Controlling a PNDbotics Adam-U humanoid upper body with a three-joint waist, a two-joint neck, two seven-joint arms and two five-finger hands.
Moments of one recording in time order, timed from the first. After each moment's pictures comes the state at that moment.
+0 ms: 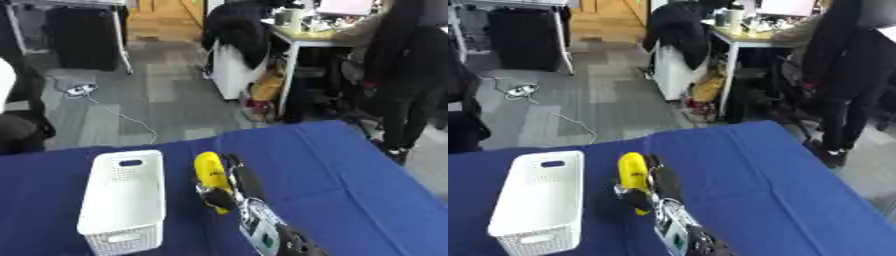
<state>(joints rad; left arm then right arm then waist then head) -0.50 0.43 -0.15 -1.99 0.34 -0.41 -0.12 -0.86 -0.09 0.10 -0.75 0.82 0.27 -0.25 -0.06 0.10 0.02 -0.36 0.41</state>
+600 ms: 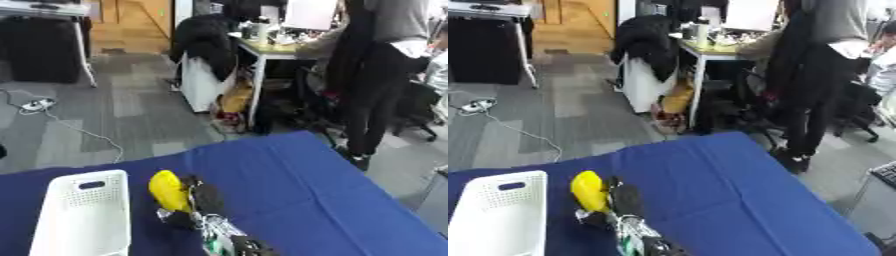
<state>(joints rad) -0.52 0.39 -0.16 -1.99 0.36 -0.40 -0.13 -0.93 -0.11 0.07 -0.61 0.89 0.29 -0.25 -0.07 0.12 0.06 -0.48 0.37</state>
